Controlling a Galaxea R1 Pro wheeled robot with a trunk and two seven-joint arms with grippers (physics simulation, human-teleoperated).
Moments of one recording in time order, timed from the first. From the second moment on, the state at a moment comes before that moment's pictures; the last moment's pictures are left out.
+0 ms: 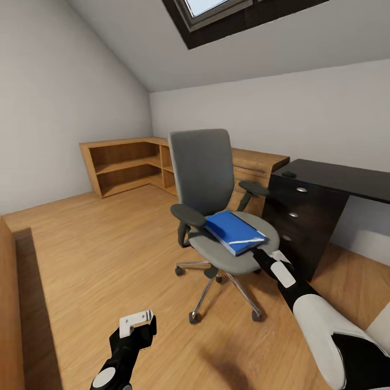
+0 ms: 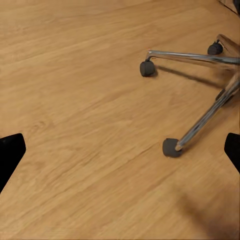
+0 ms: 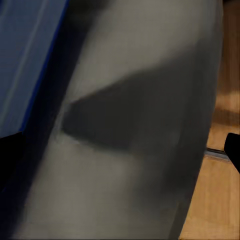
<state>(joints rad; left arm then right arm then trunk) 0.03 -0.09 -0.22 -1.58 0.24 0.37 0.41 -0.90 -0.04 -0.14 -0.41 -0.78 0.18 -0.13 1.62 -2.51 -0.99</state>
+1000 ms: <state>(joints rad) 0.03 -0.09 -0.22 -1.58 0.24 0.37 0.41 -0.90 -0.04 -0.14 -0.41 -0.76 0.18 -0.14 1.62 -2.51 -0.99</state>
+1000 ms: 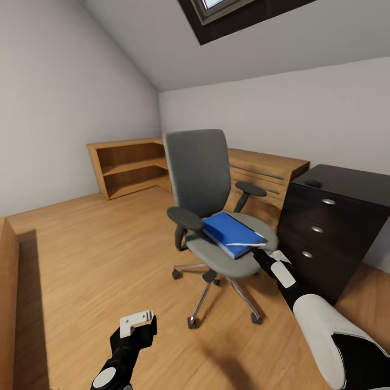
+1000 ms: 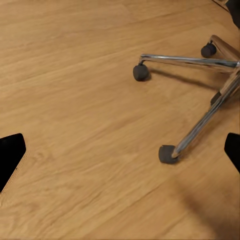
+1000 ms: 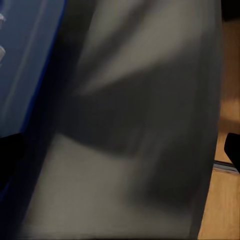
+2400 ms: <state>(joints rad) 0.03 -0.09 -0.23 -1.58 0.24 0.37 0.41 -0.90 -0.04 -0.14 -0.42 -0.76 0.18 -0.14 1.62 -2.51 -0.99</state>
